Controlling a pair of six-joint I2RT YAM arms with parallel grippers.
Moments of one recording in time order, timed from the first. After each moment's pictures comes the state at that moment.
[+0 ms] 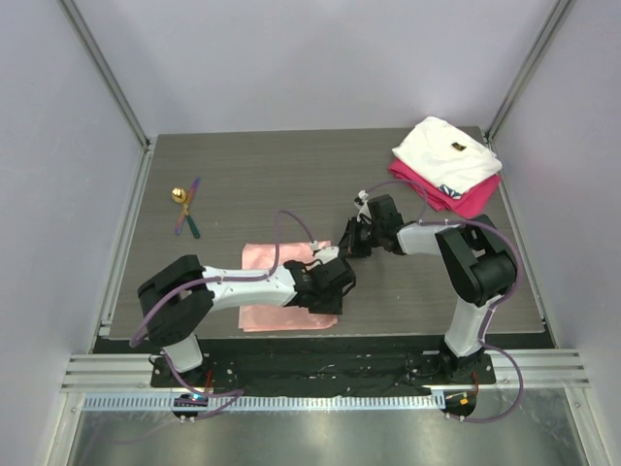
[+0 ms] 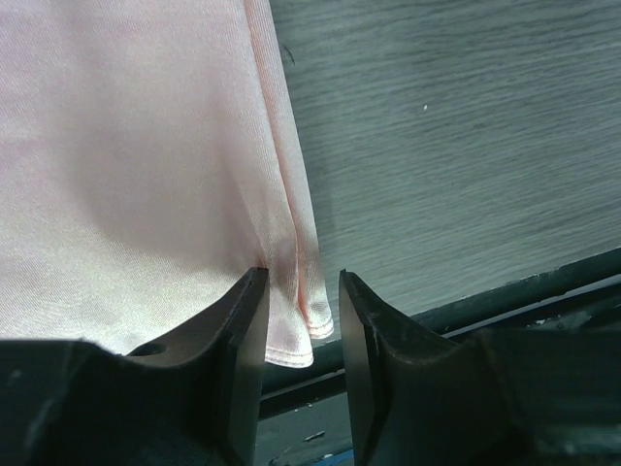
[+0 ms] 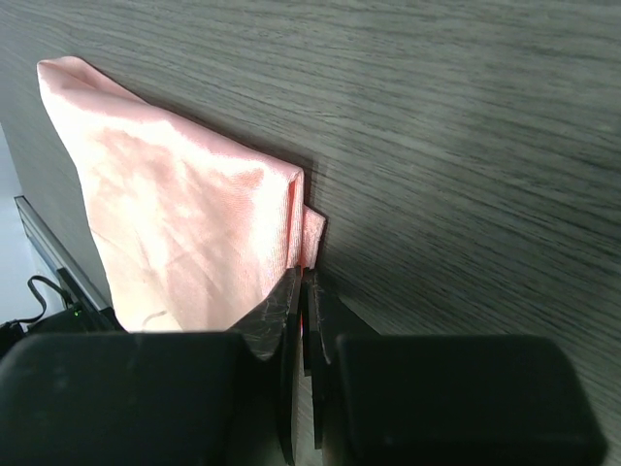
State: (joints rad) left arm -1.14 1.70 1.03 -0.45 -0.18 -1.02; right arm 0.43 1.82 0.87 0.11 -0.51 0.60
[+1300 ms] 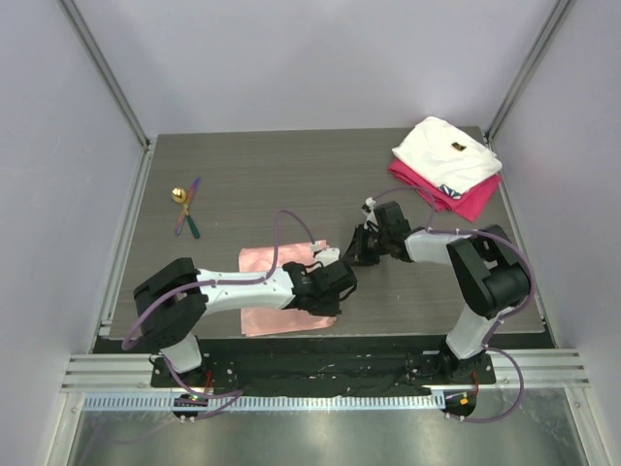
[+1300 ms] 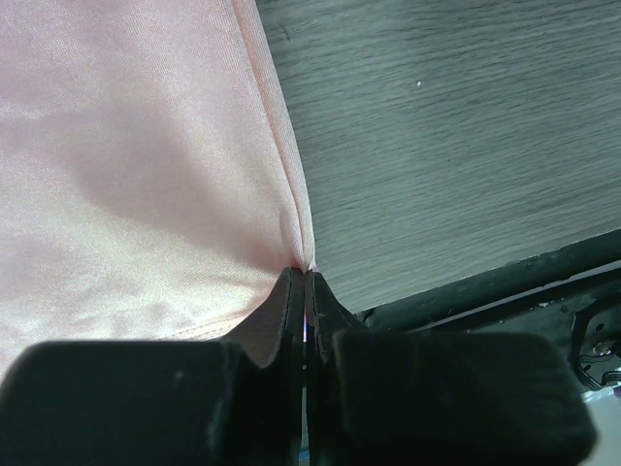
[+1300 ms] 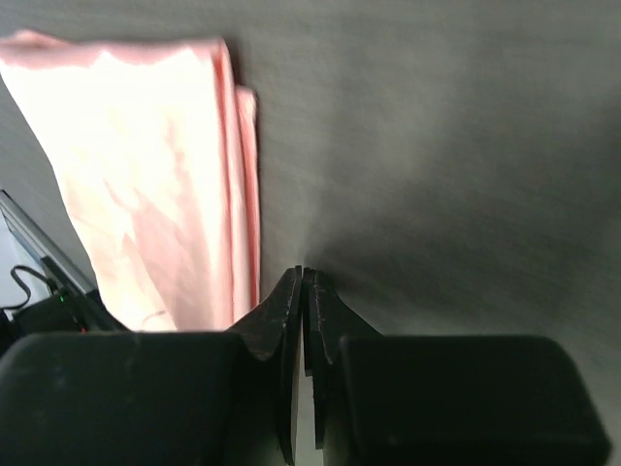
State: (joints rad) left arm -1.18 1.67 1.04 -0.49 -0.20 -1.02; right arm 0.42 1.74 0.80 0.05 -0.47 0.60
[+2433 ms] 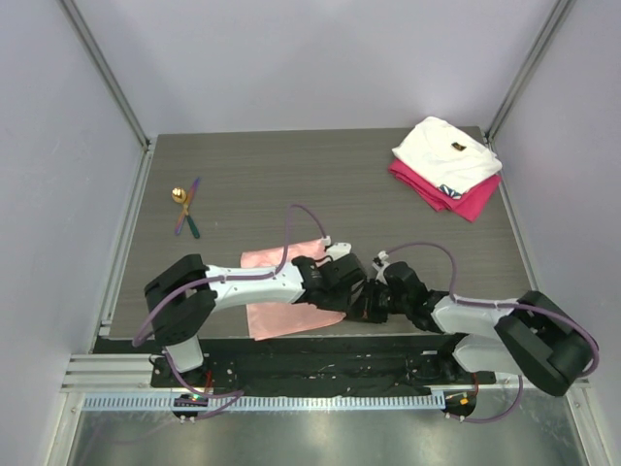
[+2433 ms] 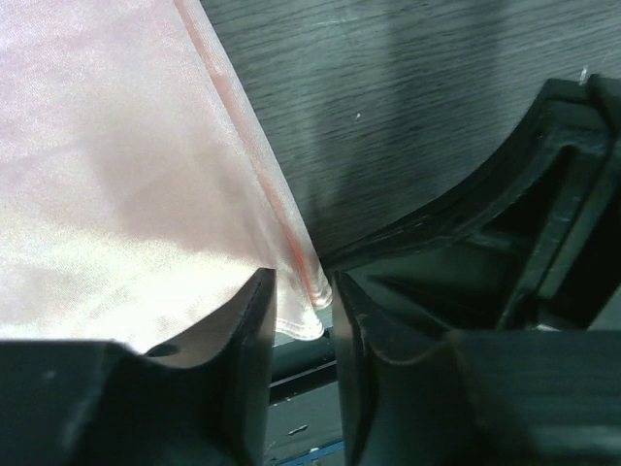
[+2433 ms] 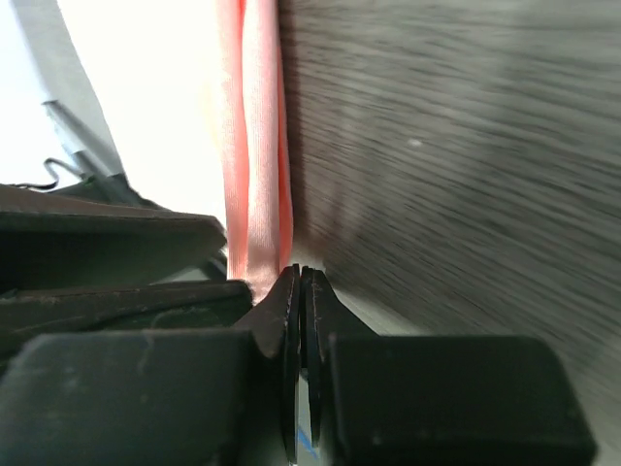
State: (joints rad) left arm -1.18 1.74 1.15 -0.52 -0.20 -0.97; right arm 0.69 1.25 0.20 0.32 -0.41 0.98
